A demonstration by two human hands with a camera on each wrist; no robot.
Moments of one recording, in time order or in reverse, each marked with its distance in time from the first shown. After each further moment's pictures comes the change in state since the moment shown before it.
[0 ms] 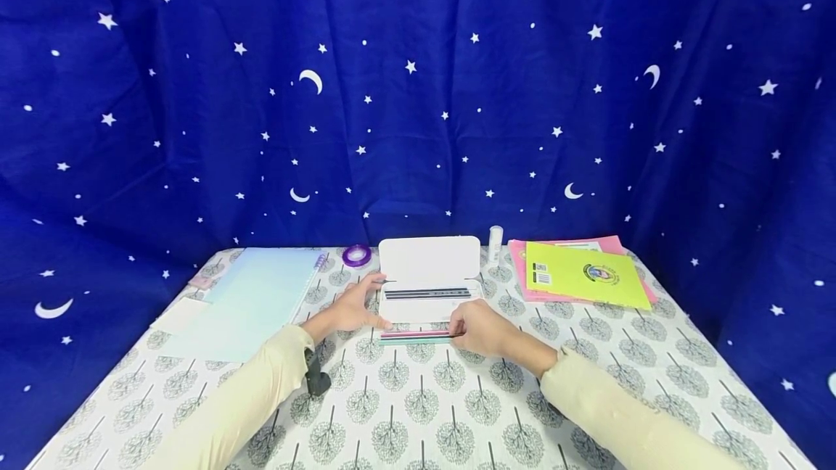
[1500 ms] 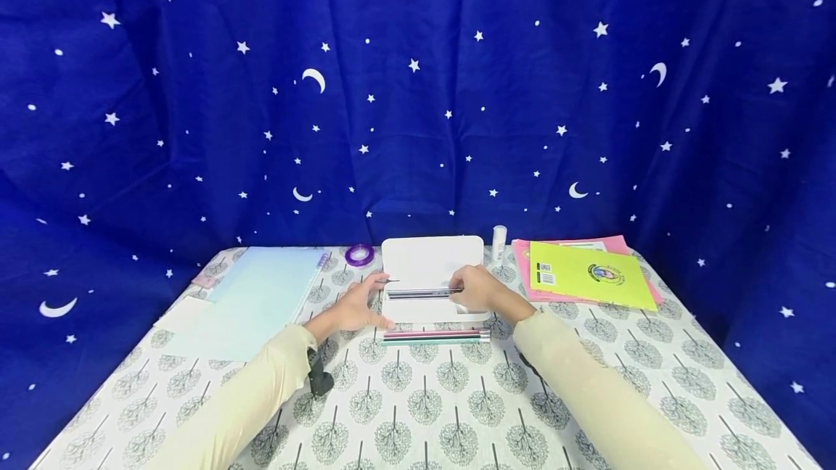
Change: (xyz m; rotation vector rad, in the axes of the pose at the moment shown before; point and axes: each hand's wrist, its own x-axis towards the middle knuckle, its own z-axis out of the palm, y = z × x) left_hand 0.002 -0.001 -0.001 0.044 -0.005 -0.004; right_hand 0.064 0.037 -0.015 -0.047 -0.033 0.158
